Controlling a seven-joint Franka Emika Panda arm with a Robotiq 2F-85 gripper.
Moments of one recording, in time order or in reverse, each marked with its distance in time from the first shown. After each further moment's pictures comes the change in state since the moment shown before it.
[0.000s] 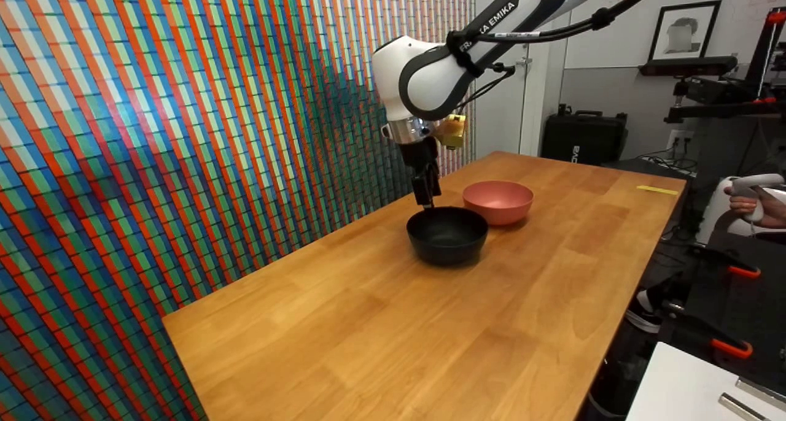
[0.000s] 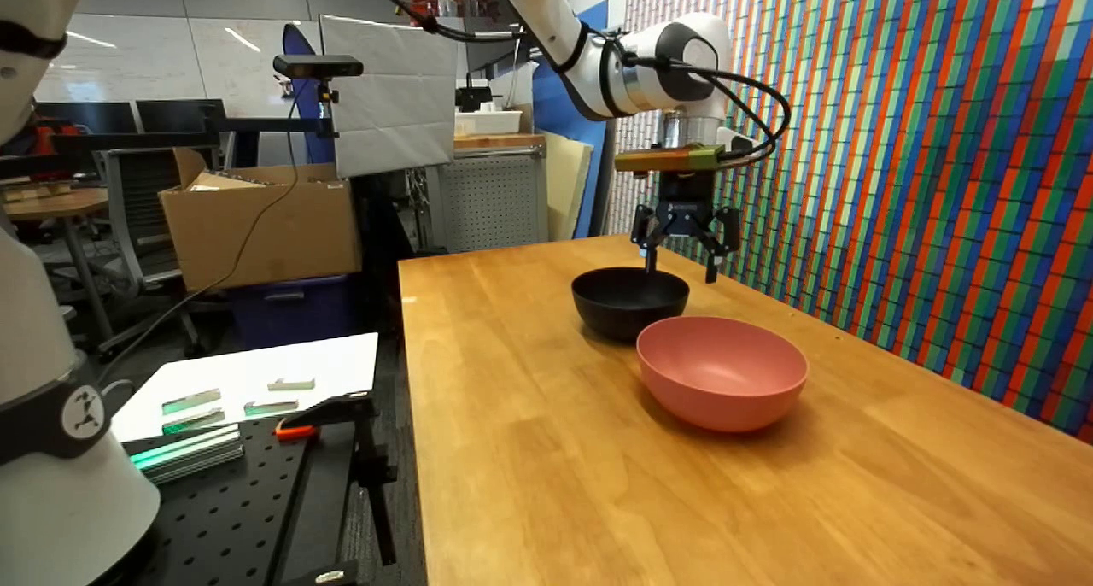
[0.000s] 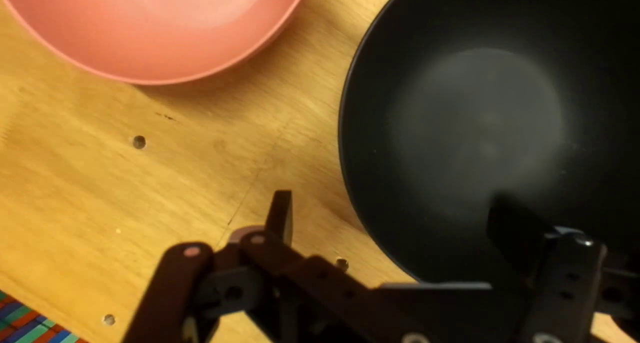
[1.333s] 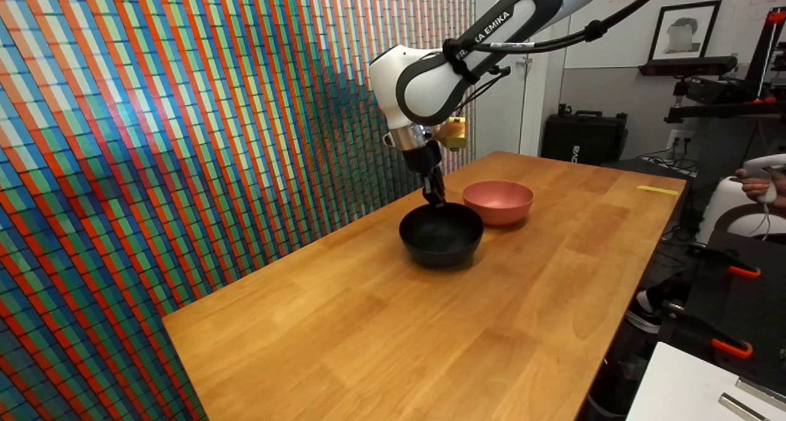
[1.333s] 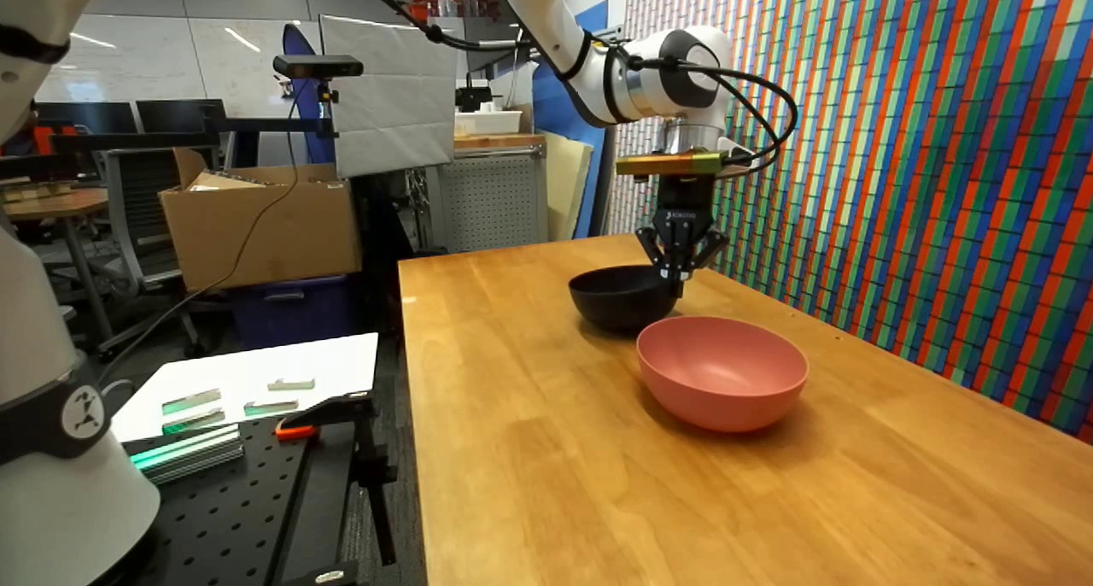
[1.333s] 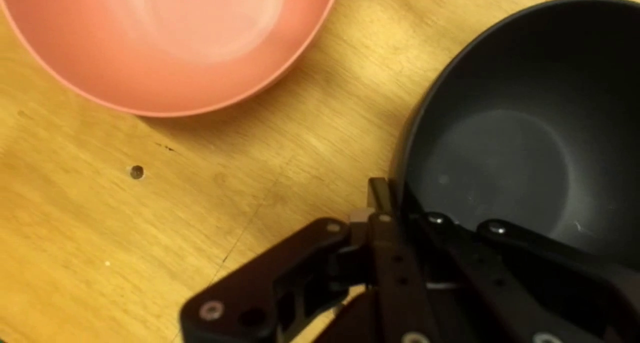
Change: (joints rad) arm 0.009 0.029 -0.009 0.039 -0.015 -0.091 -0.042
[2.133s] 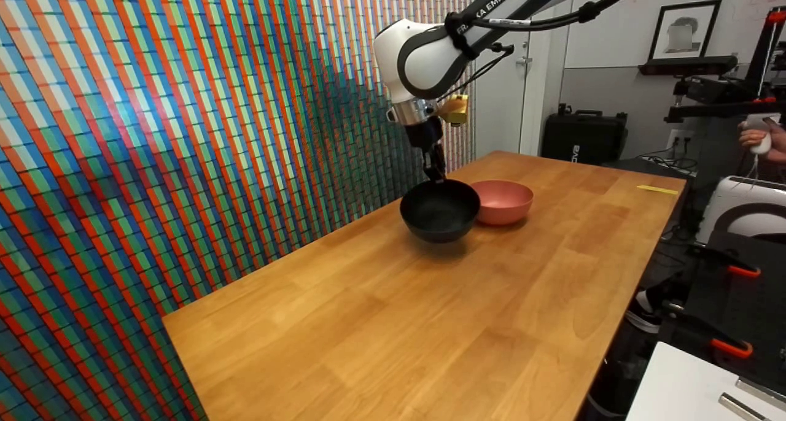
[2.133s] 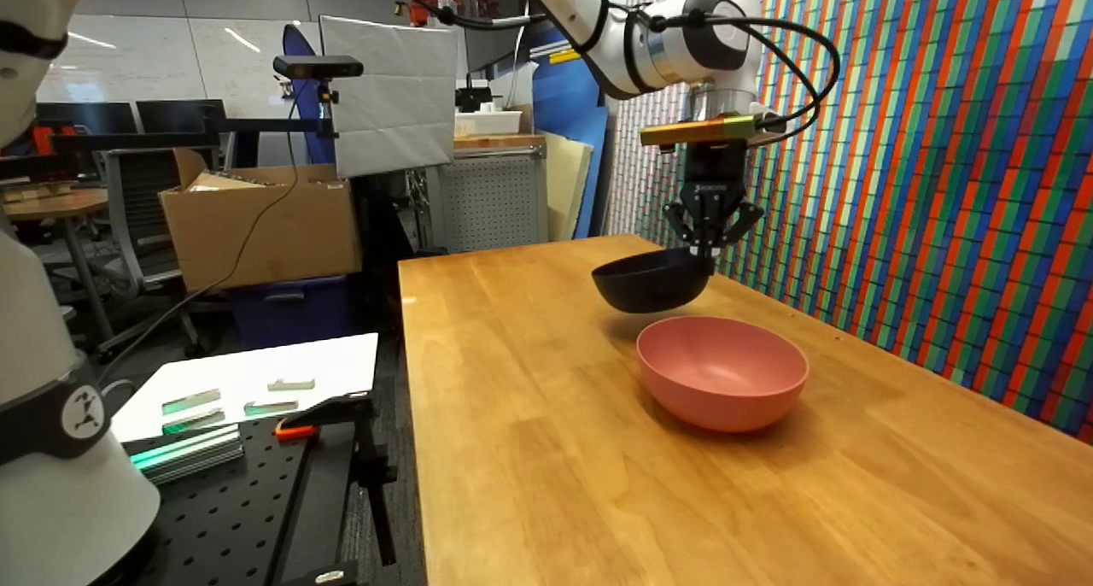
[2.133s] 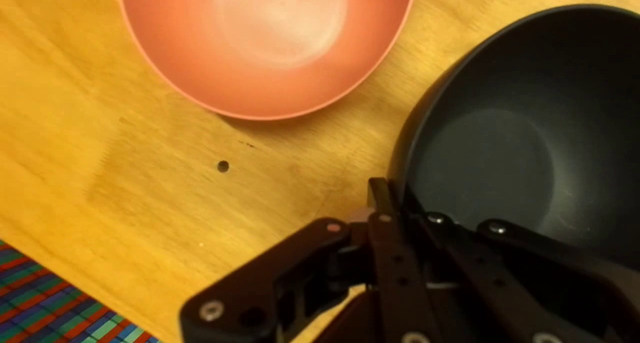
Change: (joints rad) arm -0.037 -0.035 -0.014 0.050 0.000 -0.045 -0.022
